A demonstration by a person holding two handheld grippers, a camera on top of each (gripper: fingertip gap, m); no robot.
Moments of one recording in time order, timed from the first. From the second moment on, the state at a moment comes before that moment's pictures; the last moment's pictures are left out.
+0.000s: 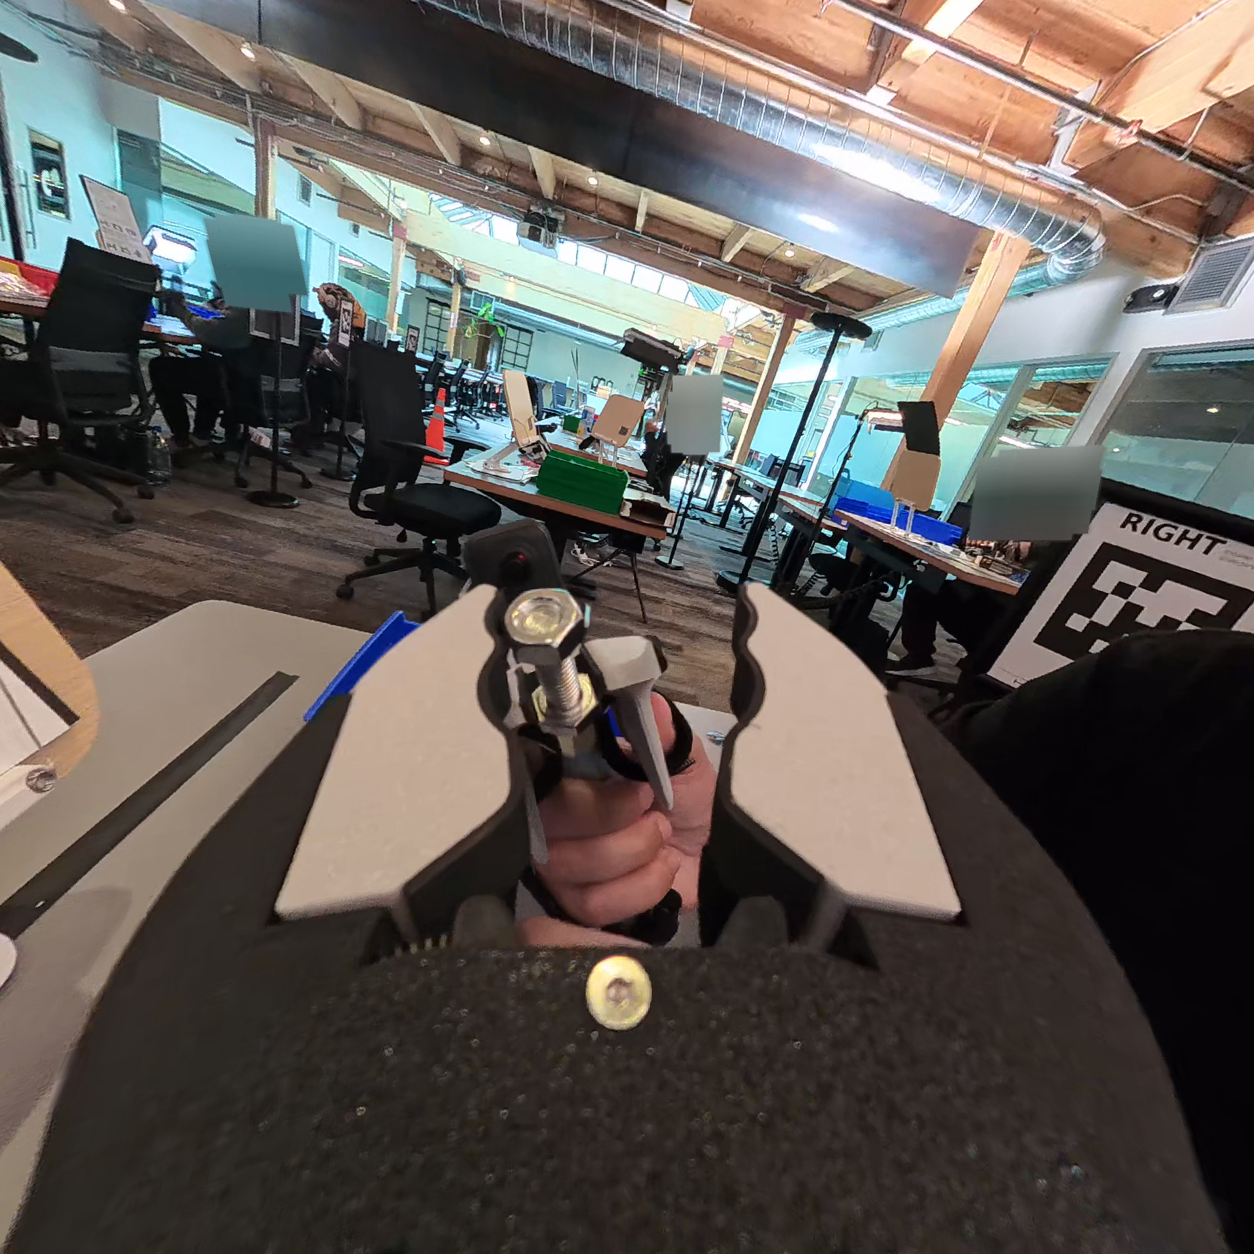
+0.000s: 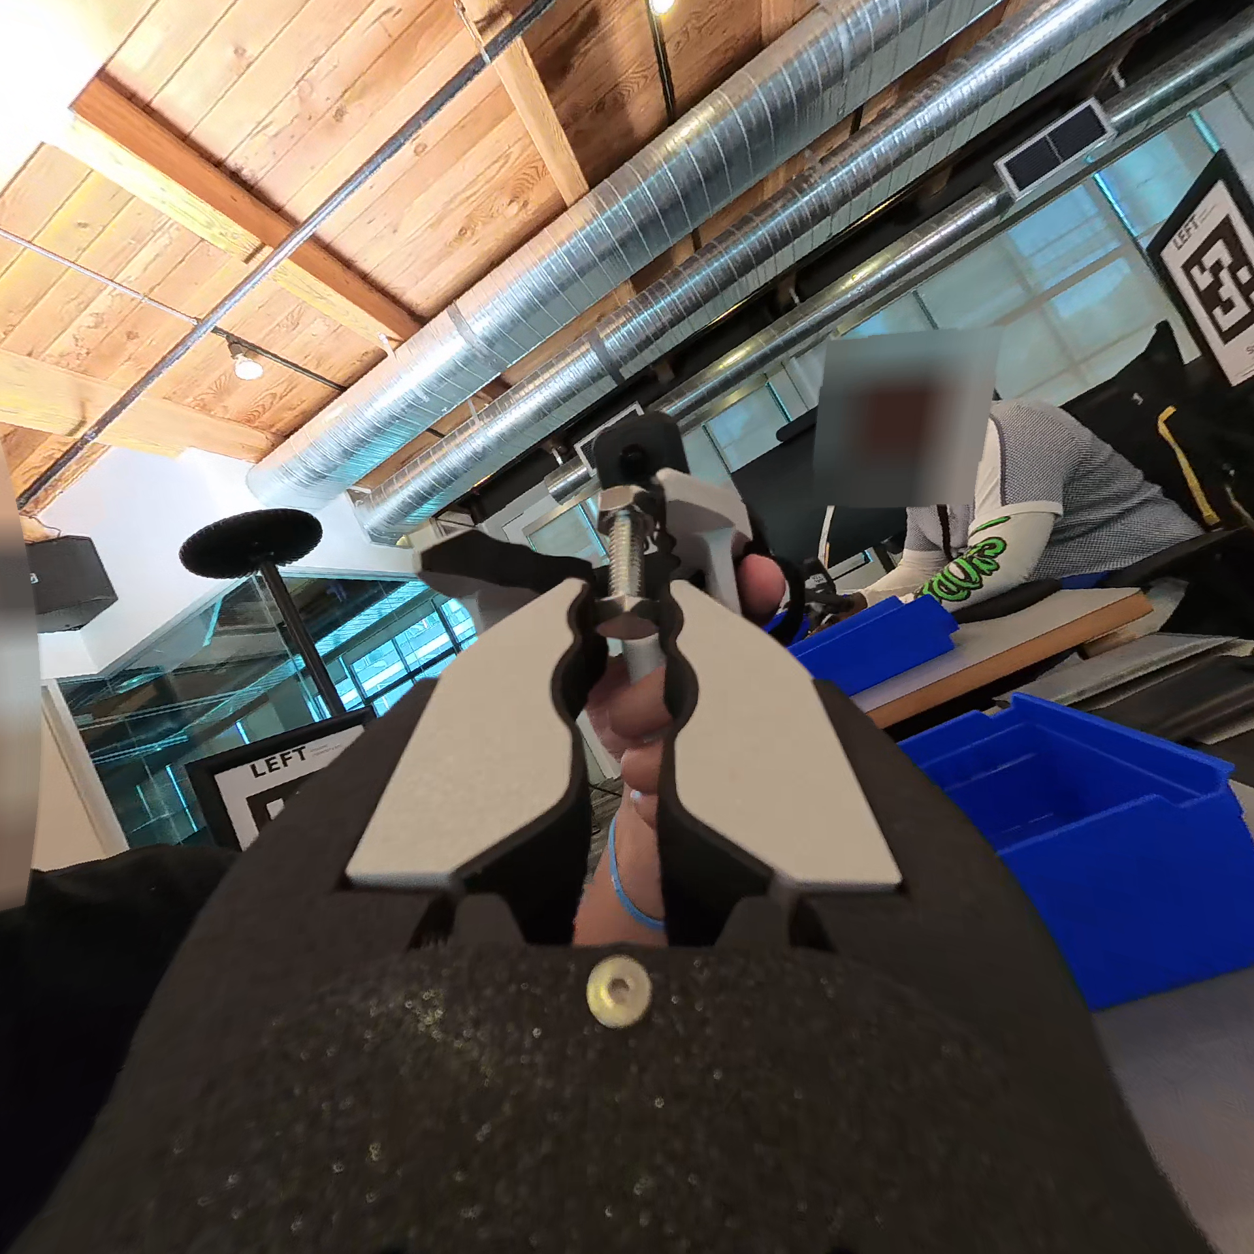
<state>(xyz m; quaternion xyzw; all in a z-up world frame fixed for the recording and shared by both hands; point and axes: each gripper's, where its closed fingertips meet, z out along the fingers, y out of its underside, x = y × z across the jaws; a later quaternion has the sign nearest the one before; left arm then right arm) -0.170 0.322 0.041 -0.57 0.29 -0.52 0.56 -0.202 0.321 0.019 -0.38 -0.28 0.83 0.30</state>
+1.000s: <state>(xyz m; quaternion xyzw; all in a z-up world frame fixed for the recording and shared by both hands) -0.187 0.318 0.054 -0.56 0.29 -0.48 0.61 -0.186 0.311 0.034 -0.32 -0.31 0.86 0.25</state>
